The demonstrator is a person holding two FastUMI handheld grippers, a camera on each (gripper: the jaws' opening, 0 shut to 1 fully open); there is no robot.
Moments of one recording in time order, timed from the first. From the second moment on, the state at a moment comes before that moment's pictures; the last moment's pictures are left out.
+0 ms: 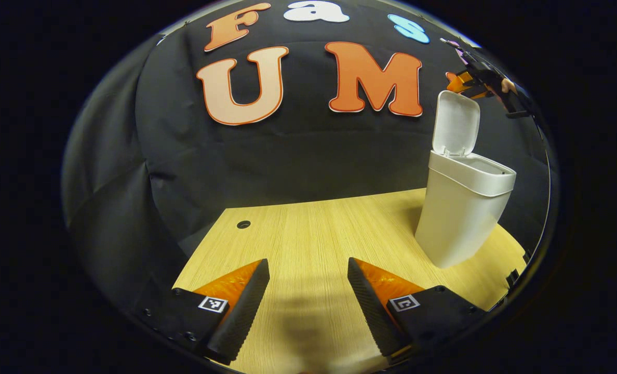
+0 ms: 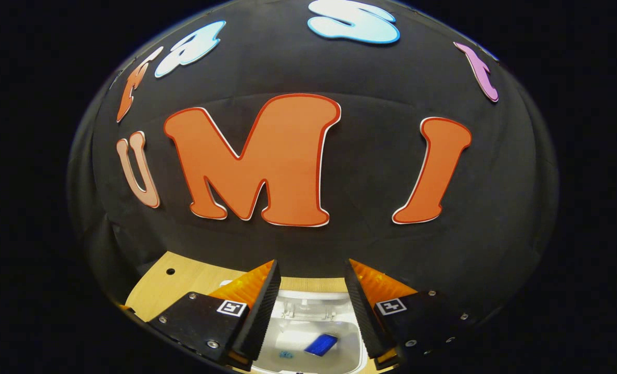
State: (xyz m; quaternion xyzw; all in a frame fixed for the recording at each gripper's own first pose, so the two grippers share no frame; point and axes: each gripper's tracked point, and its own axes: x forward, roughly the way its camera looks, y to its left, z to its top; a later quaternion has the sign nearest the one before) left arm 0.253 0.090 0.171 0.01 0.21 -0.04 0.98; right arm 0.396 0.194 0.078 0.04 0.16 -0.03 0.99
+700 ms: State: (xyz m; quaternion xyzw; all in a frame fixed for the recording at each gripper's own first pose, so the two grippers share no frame) left arm 0.252 0.078 0.172 0.03 0.20 -0.07 0.98; right arm 0.332 0.219 -0.008 0.04 0.26 -0.01 0.96
